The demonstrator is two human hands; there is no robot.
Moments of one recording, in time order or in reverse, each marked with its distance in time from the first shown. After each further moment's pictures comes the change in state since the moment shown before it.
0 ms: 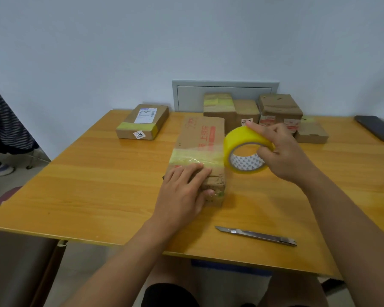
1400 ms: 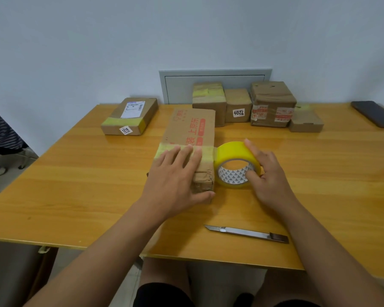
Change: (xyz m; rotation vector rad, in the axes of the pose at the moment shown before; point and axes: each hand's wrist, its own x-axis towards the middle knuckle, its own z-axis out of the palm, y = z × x) left_hand 0.040 0.011 -0.014 0.272 -0.384 -0.040; right_hand -0.055 0.038 0.051 0.149 0.059 0.198
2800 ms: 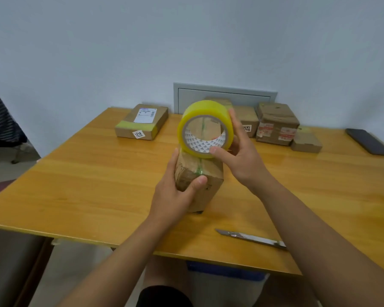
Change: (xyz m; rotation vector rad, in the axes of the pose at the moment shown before) left_hand -0.040 -0.012 0.009 -1.169 0.231 -0.456; right_hand 0.040 -0.117 0.027 0.471 -0.157 -0.054
